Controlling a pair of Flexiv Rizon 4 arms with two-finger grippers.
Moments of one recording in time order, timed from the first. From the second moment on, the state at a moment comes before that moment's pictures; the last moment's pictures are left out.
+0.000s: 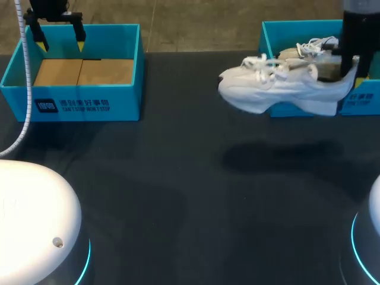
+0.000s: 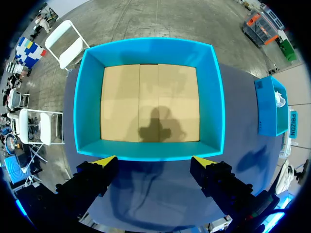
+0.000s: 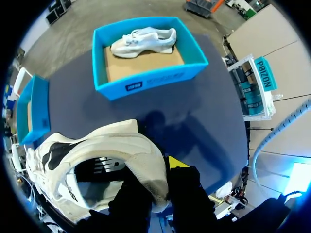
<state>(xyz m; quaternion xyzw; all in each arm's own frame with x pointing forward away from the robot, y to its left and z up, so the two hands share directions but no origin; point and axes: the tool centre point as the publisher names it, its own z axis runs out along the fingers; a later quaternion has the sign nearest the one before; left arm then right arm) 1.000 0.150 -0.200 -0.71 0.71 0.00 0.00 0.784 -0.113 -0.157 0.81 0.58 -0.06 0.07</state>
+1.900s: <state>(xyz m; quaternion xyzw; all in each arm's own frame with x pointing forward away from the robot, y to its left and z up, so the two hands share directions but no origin) 1.000 0.150 -0.200 -0.71 0.71 0.00 0.00 0.659 0.056 -0.329 0.80 0.59 -0.10 0.08</state>
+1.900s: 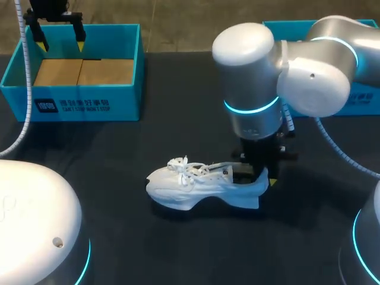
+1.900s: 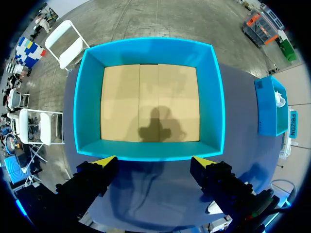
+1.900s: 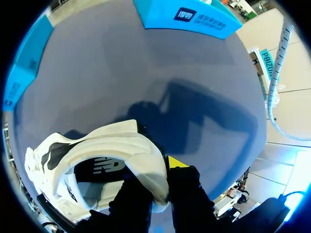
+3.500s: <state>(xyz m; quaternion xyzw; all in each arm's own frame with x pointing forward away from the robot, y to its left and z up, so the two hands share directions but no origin) 1.000 0.150 -0.200 -0.71 0.71 0.00 0.00 0.668 0.089 -0.371 0.76 0.62 -0.16 0.08</state>
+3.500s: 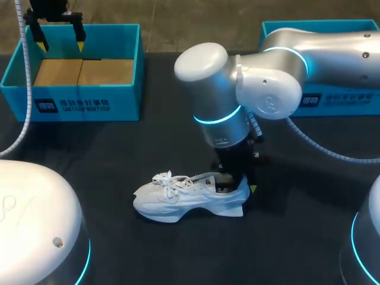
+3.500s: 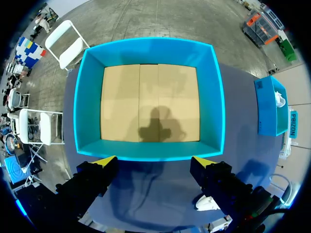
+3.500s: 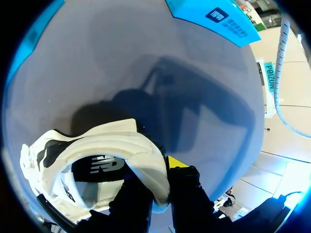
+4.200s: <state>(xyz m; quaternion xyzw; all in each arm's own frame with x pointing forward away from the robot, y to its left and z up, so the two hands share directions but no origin) 1.000 0.150 -0.200 -0.71 0.71 0.00 0.00 0.662 0.096 -0.349 0.77 0.62 -0.15 0.06</state>
